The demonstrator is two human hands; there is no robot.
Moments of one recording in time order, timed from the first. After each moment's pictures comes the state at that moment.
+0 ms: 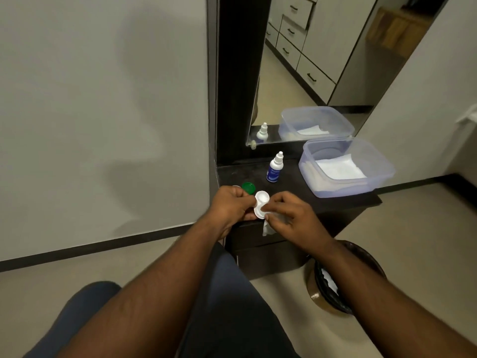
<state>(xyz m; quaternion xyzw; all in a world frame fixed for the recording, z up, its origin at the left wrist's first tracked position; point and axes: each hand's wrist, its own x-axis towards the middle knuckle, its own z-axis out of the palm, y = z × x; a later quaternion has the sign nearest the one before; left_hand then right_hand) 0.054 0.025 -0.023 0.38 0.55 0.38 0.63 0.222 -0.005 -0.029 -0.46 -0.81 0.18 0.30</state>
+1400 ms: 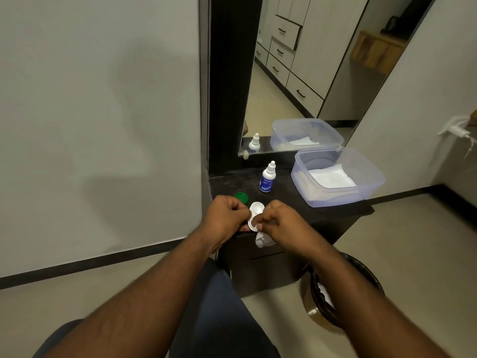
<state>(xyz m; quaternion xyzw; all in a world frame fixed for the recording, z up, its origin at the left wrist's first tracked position) 0.053 0.020 -0.026 0.48 0.56 0.36 0.57 0.202 0.001 -0.004 -0.59 -0.74 0.27 0.15</state>
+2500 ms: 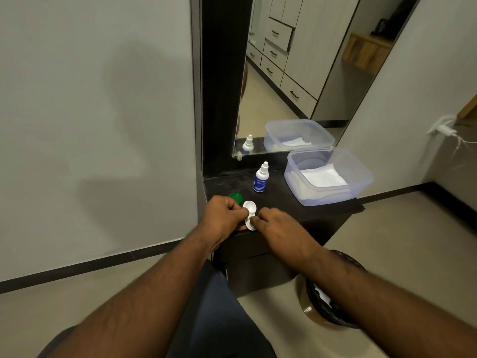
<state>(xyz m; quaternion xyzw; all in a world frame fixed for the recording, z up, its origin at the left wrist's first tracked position) 0.060 0.020 -0.025 0.51 0.60 0.35 0.51 0.203 -0.016 -0.006 -0.48 -0.87 -0.03 -0.04</state>
